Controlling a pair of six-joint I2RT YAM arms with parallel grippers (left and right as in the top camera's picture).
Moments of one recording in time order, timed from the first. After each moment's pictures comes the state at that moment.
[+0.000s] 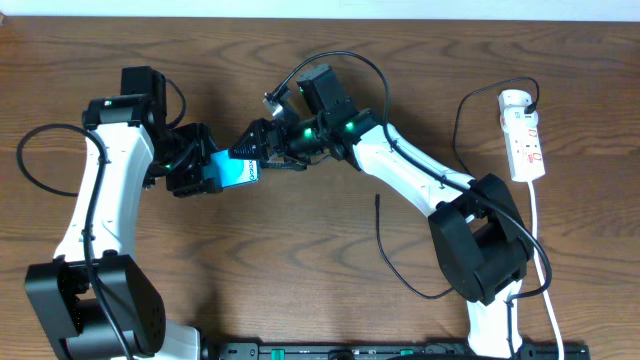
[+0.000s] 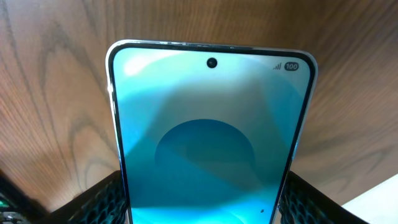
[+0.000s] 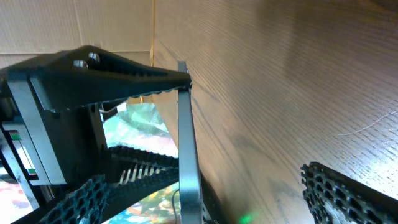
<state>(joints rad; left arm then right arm) 0.10 1.67 1.38 -1.18 0.36 -1.64 0.63 2.09 1.57 -0.25 -0.94 0.79</state>
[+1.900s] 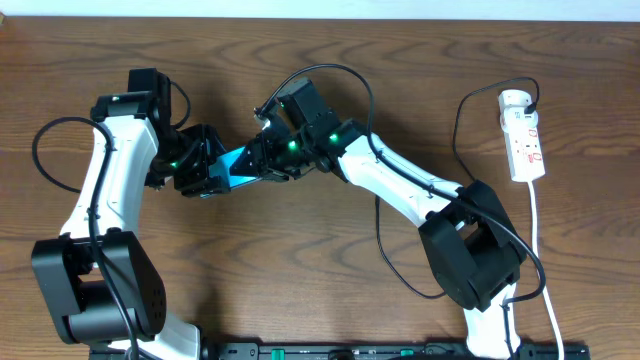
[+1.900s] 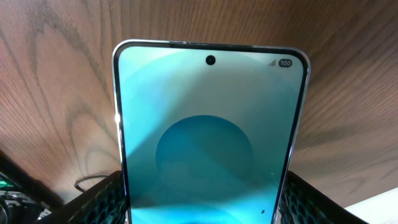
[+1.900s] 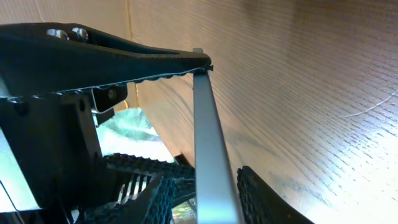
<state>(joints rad) 0.10 1.74 1.38 -1.17 0.44 -1.64 0.71 2.09 1.57 -0.30 -0.83 0.86</state>
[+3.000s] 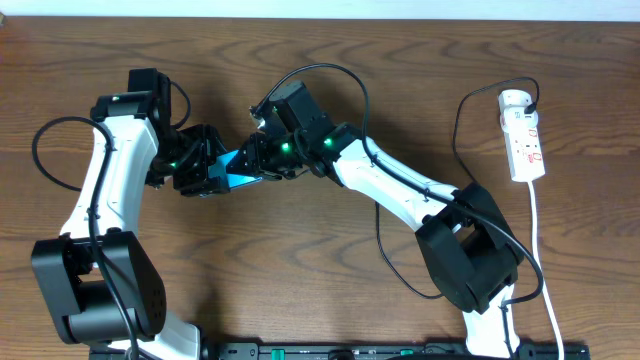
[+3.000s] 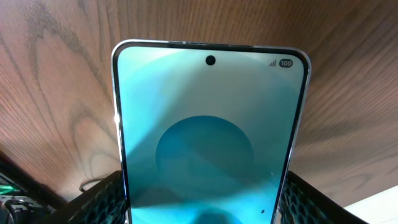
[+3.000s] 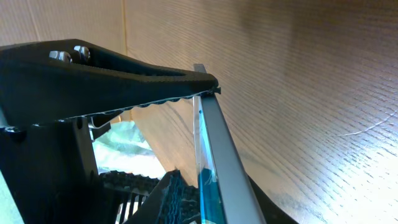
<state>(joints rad) 0.10 1.74 1.38 -1.17 0.44 -1.60 0.73 2.09 1.57 -0.25 -0.74 0.88</state>
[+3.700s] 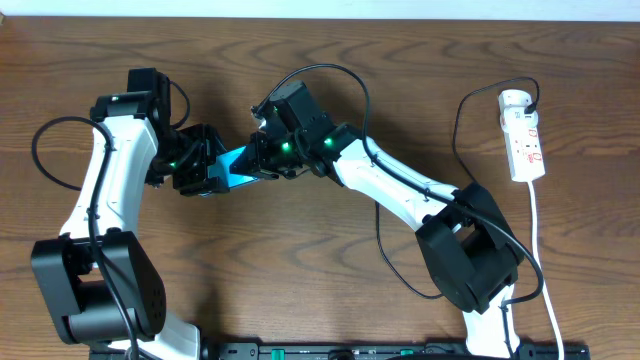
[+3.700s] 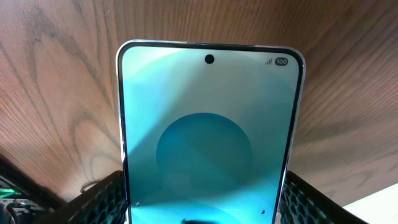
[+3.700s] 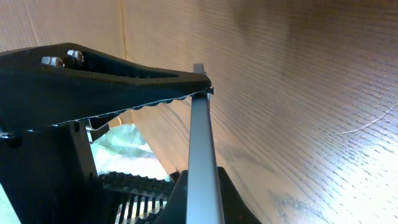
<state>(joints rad) 0.10 1.74 1.38 -1.17 0.44 -1.59 0.73 2.09 1.57 -0.25 -0.73 0.90</state>
